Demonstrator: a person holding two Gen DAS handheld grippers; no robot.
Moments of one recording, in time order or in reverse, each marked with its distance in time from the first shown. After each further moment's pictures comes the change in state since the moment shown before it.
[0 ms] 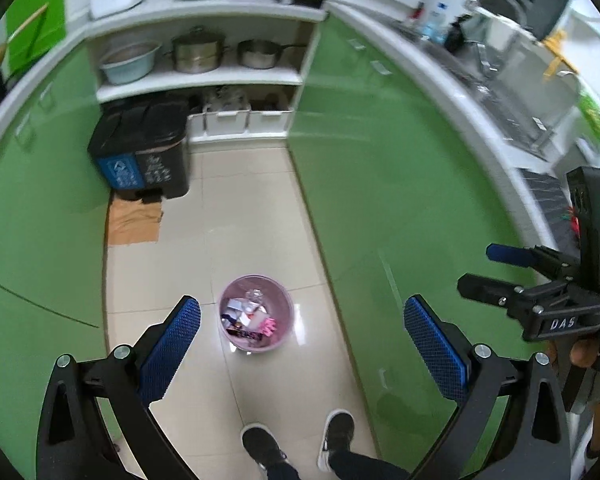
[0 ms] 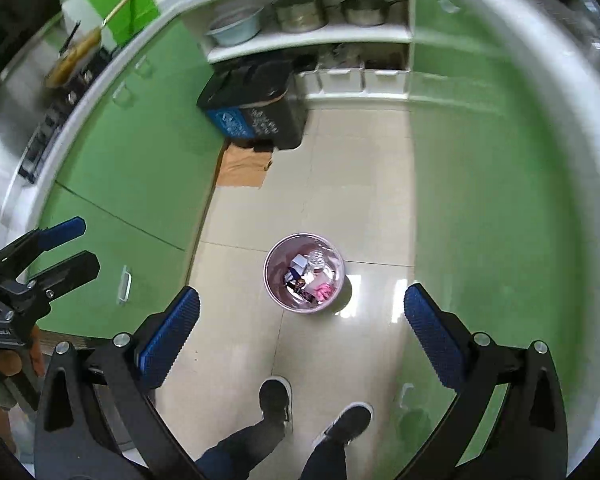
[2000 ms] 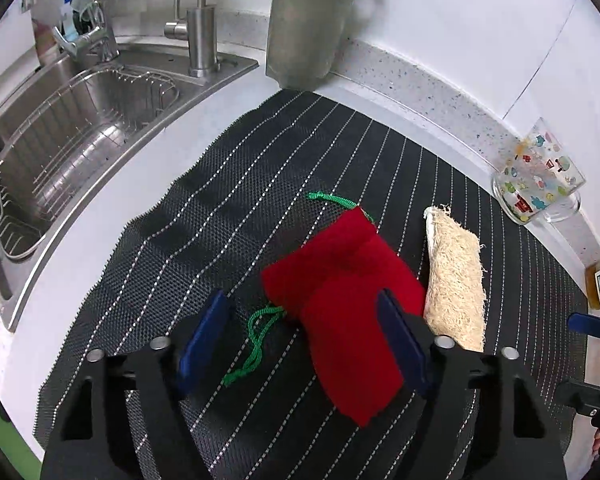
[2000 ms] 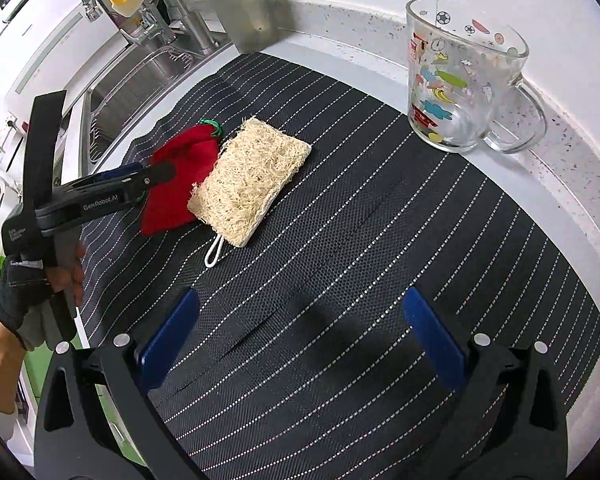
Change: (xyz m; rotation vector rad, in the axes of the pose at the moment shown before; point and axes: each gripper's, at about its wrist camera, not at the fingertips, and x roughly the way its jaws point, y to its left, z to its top) left arm 0.183 -0.549 0.088 0.726 0.150 -0.312; right arm -0.260 -0.383 -0.206 0.797 -0.199 -0.323
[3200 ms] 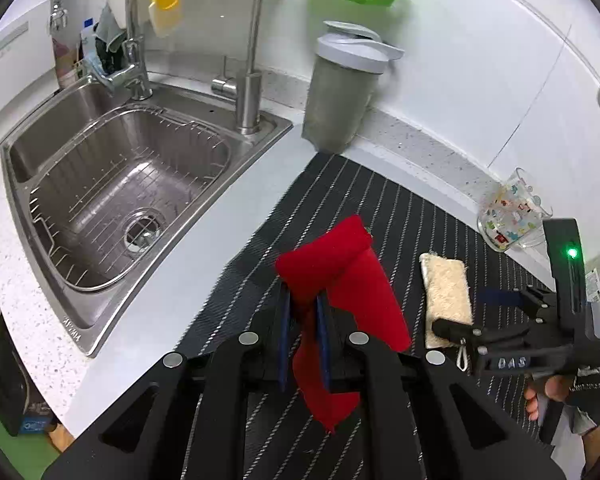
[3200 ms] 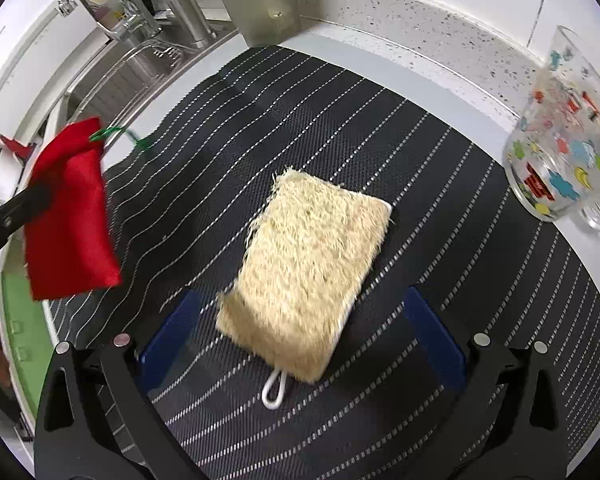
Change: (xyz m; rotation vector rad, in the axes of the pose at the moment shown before) left arm -0.074 0.053 0.016 0.002 -0.092 -0.017; right arm 0.080 0.052 0.064 0.031 0.023 -0.065
